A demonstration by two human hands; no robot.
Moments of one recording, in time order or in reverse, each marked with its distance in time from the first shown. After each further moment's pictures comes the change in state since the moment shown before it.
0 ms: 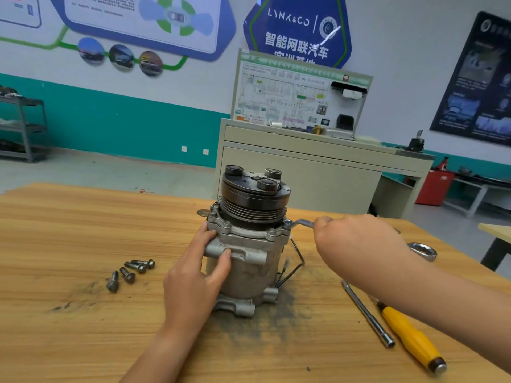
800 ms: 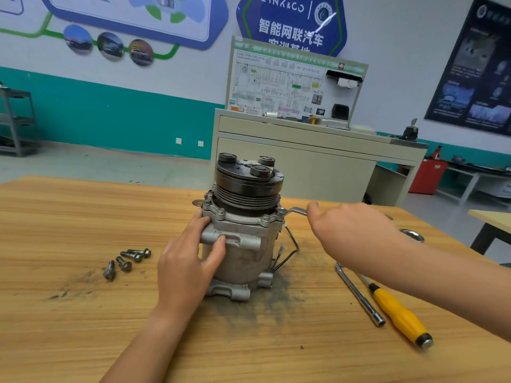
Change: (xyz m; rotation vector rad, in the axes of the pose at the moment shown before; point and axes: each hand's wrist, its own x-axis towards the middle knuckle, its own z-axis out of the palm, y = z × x) left_hand 0.003 0.002 -0.005 0.151 -0.063 0.089; right_hand 0.011 0.009 0.035 -0.073 0.153 -0.004
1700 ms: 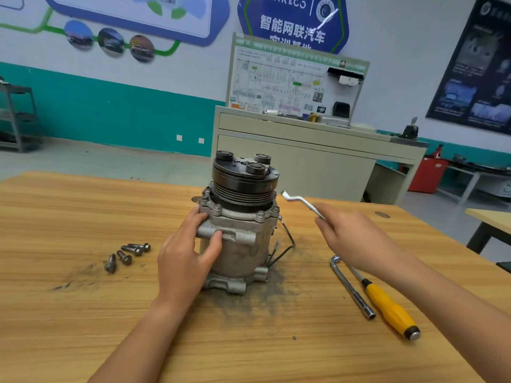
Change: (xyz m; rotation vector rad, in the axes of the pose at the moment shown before) left_hand 0.000 0.000 0.001 -0.065 -0.017 -0.055; right_hand -0.004 0.010 0.046 0.749 0.188 0.164
